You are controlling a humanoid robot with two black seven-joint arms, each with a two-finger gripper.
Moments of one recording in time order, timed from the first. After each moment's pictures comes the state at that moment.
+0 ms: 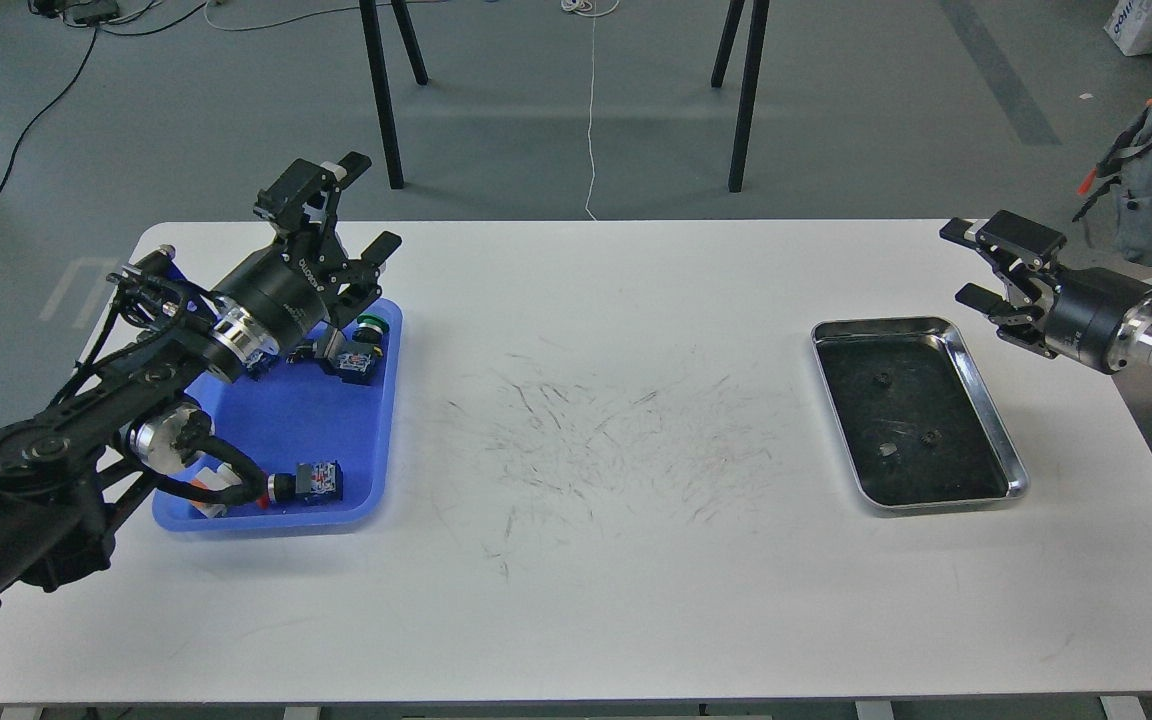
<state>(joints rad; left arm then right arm) -0.66 0.42 -0.64 -0.92 0.53 -0.30 -0.49 0.86 -0.74 0.21 0.75 -0.66 0.42 0.49</state>
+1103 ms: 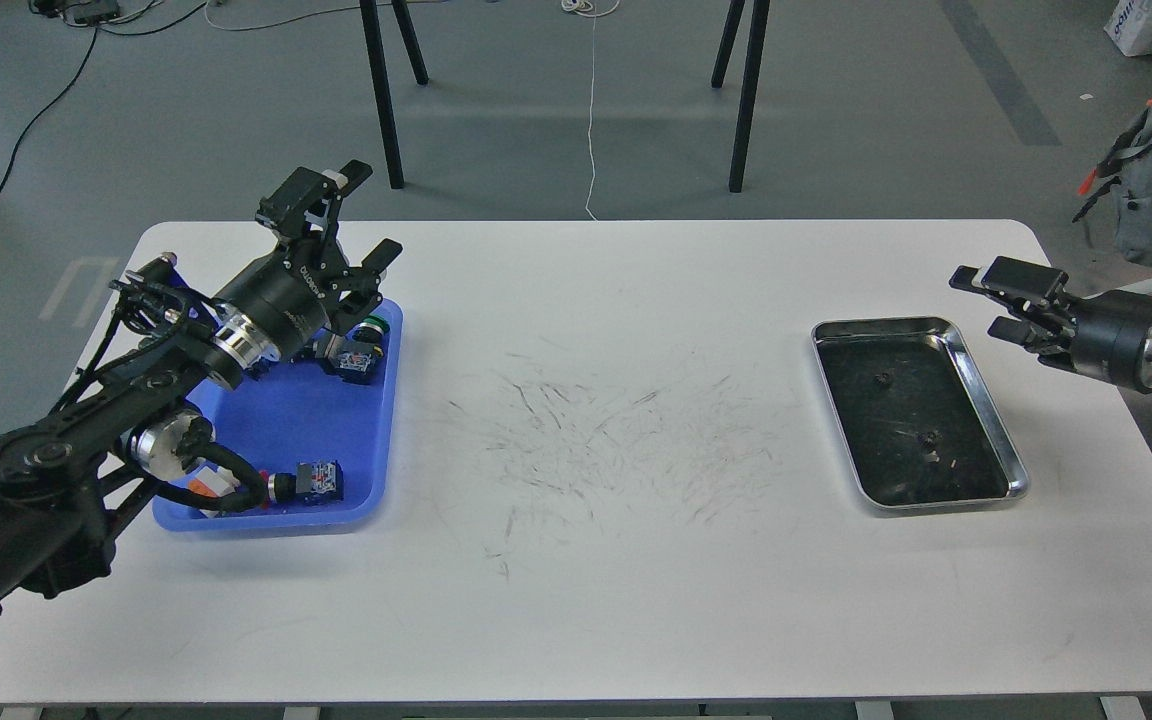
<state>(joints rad) -0.65 0.42 -0.64 -0.92 0.53 -0.30 -0.49 0.90 -0.76 0.13 0.68 -0.89 0.47 0.49</state>
